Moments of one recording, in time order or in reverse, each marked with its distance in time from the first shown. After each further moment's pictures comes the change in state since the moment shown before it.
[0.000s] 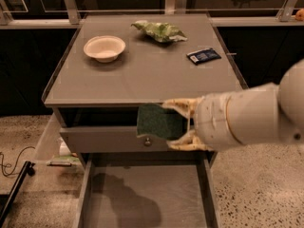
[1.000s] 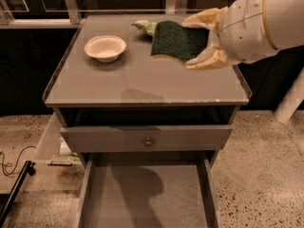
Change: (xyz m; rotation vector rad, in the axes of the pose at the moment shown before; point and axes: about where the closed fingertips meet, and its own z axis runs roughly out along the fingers) arm 0.009 -0.149 -0.071 0.151 -0.026 0.021
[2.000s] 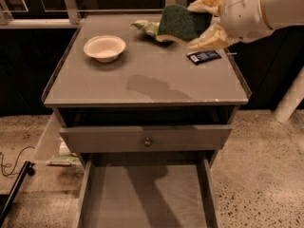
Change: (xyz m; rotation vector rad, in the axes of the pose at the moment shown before) arm 0.033 -0.049 0.014 0.037 -0.014 0.063
